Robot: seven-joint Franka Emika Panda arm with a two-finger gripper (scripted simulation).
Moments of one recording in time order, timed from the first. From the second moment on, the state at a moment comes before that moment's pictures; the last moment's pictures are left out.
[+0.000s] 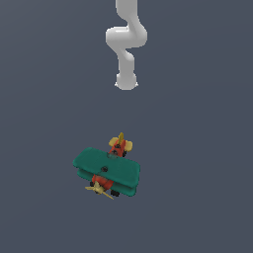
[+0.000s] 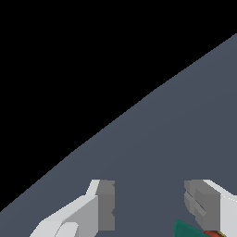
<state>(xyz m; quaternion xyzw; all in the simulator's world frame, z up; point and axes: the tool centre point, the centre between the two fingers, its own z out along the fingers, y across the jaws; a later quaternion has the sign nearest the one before) -0.064 -0.258 0.610 -0.73 -0.03 -0.53 0.43</state>
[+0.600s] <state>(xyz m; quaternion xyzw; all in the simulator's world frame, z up) -0.028 -0.294 0.526 -0.69 0.02 -0.53 0.49</state>
